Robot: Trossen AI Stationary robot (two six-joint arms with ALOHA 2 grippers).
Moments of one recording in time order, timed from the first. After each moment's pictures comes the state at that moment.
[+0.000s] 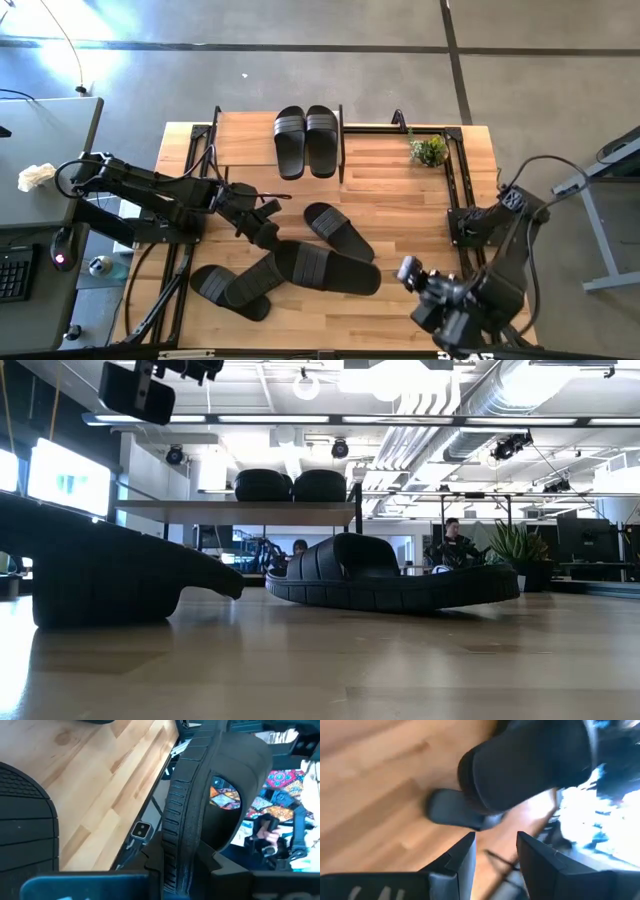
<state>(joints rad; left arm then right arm) -0.06 1.16 0.84 -0.19 0.37 -1.28 0.93 1.75 1.93 -1.57 0.71 -0.25</state>
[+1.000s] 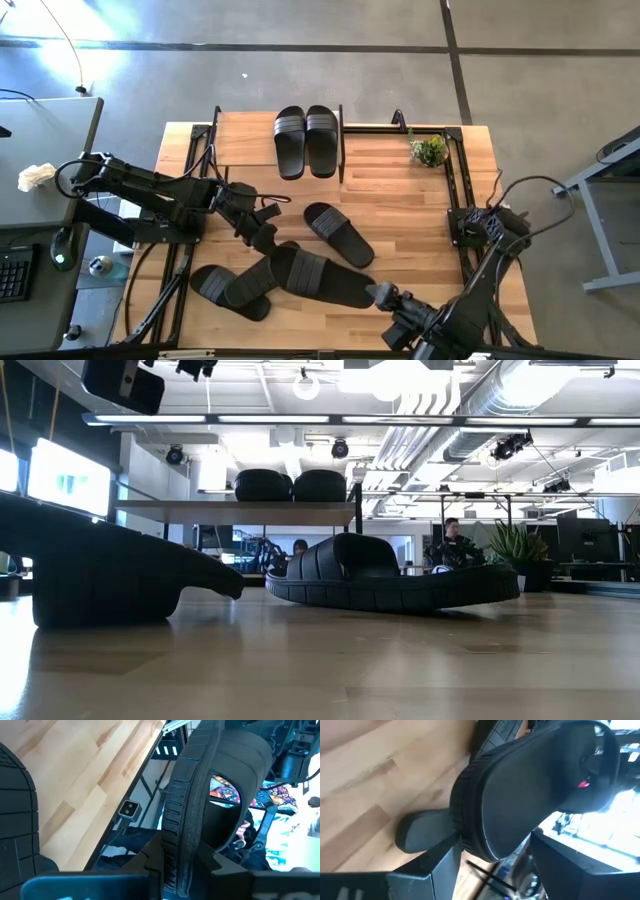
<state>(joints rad) -0.06 1.16 0.84 -0.17 0.49 -1.35 0.92 1.96 1.93 -1.41 0.91 -0.23</state>
